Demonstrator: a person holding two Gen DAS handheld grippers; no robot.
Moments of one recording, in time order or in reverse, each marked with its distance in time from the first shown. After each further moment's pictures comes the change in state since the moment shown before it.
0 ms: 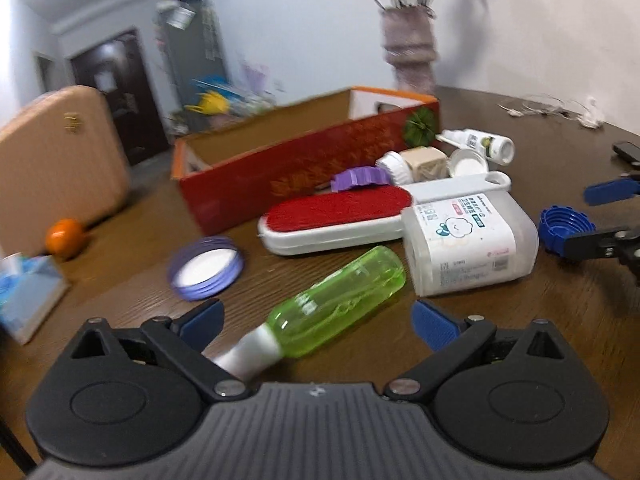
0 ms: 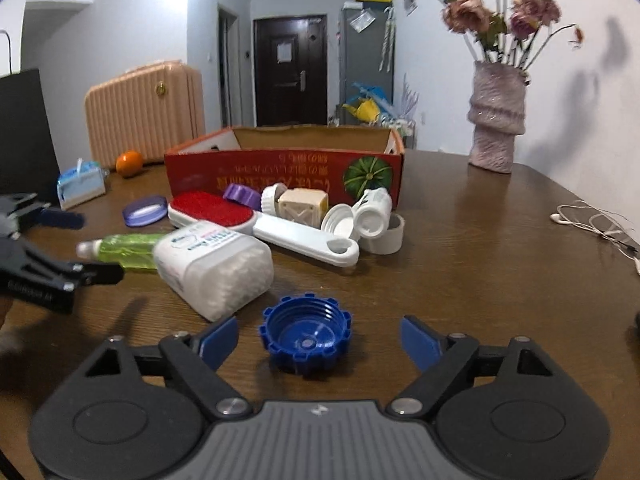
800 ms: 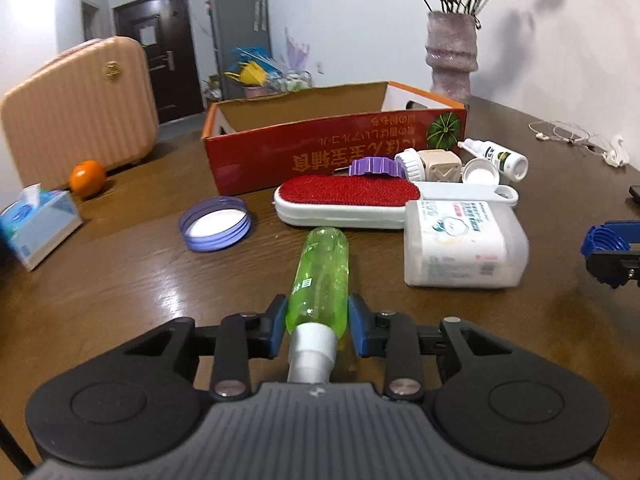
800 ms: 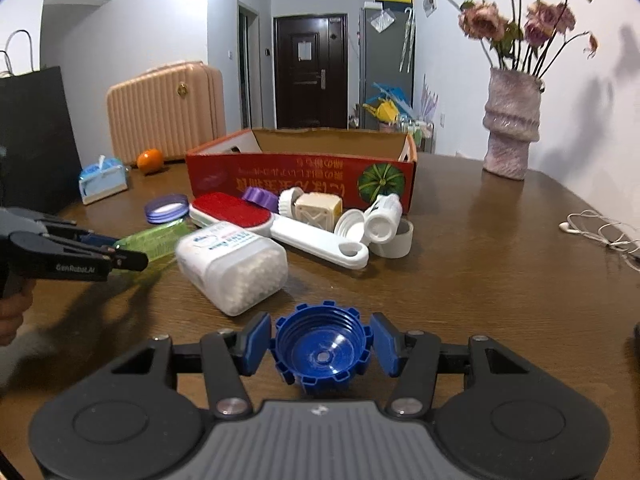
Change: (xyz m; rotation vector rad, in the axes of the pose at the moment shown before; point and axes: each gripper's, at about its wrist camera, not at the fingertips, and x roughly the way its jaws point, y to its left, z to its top) left arm -0.002 0.000 -0.002 -0.166 0.083 0.008; right arm -0.030 -0.004 0.000 -0.024 -0.009 0.050
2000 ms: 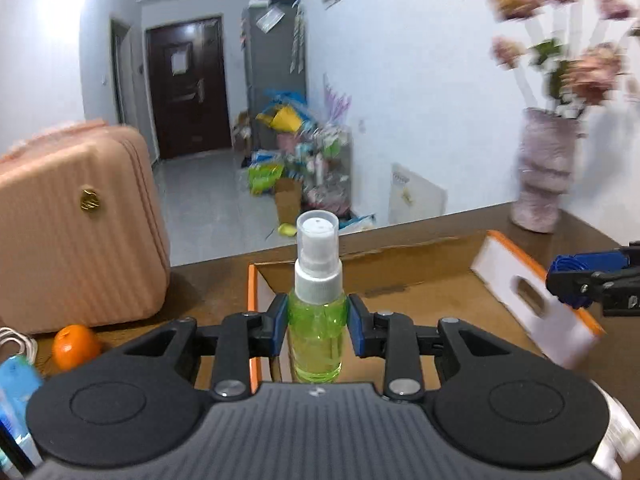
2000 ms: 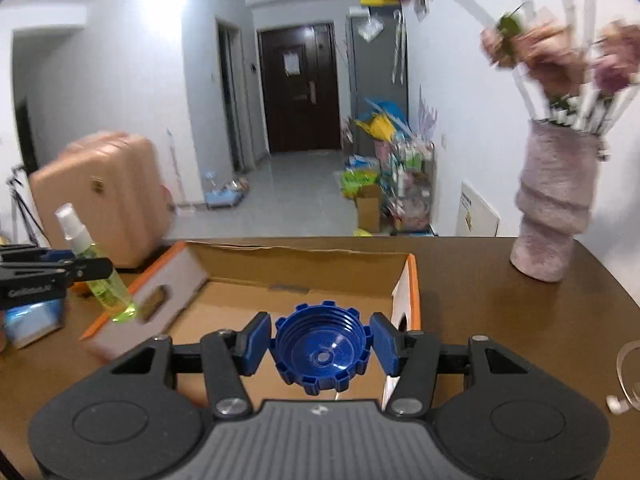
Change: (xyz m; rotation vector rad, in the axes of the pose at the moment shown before) left arm 0.100 0.080 0.209 -0.081 -0.147 0.071; right arm 0.200 -0.068 0.239 0.058 -0.002 -0.004
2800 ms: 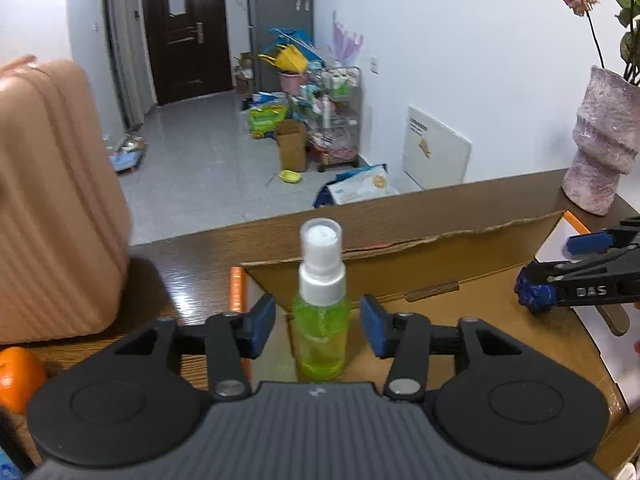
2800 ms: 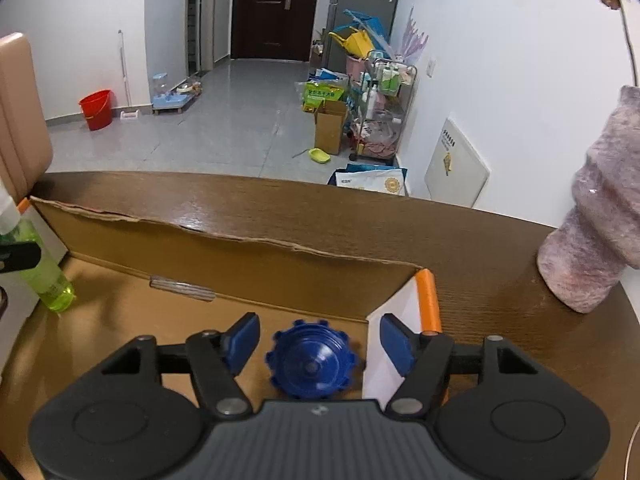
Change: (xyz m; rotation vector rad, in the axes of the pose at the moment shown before) left arm 0.161 0.026 0.023 -0.028 0.213 -0.004; right arm 0.179 -0.005 0.042 -0.091 0.269 -0.167
